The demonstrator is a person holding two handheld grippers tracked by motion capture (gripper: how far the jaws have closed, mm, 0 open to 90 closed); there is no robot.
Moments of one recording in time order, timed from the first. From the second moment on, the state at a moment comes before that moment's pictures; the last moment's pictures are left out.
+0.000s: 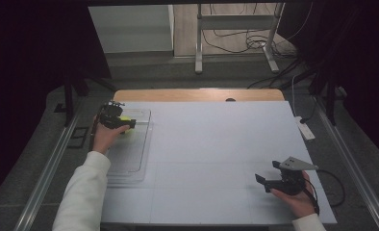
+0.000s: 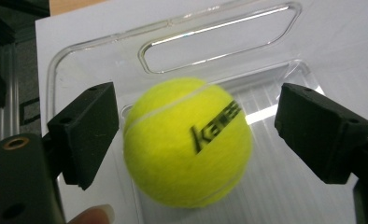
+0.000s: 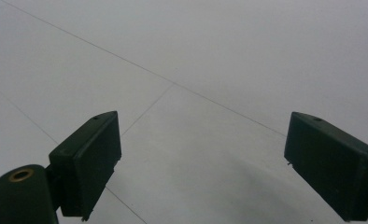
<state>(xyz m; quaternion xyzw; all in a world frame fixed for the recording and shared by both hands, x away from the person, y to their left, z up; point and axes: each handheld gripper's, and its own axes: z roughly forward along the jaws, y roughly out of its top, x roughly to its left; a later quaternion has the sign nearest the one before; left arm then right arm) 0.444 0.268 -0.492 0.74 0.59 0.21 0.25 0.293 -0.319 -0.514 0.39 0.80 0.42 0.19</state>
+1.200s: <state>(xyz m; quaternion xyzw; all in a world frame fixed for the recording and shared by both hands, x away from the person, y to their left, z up) 0.384 0.250 -0.458 0.75 0.49 0.19 0.40 0.292 -0.326 -0.514 0.40 0.79 0.42 0.19</state>
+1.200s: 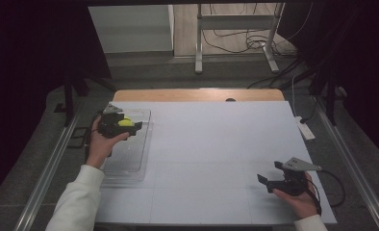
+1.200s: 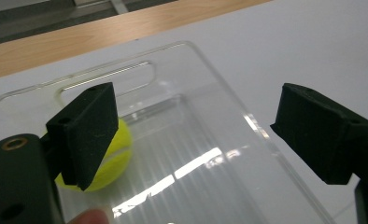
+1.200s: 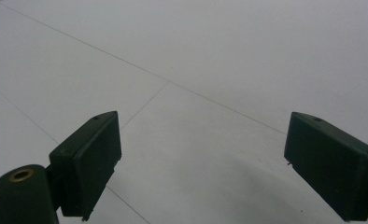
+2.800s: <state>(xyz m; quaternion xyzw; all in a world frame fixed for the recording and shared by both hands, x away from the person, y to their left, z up) 0.261 0.212 -0.483 0.76 0.41 0.15 0.48 0.288 -0.326 -0.512 0.40 0.79 0.44 0.18</state>
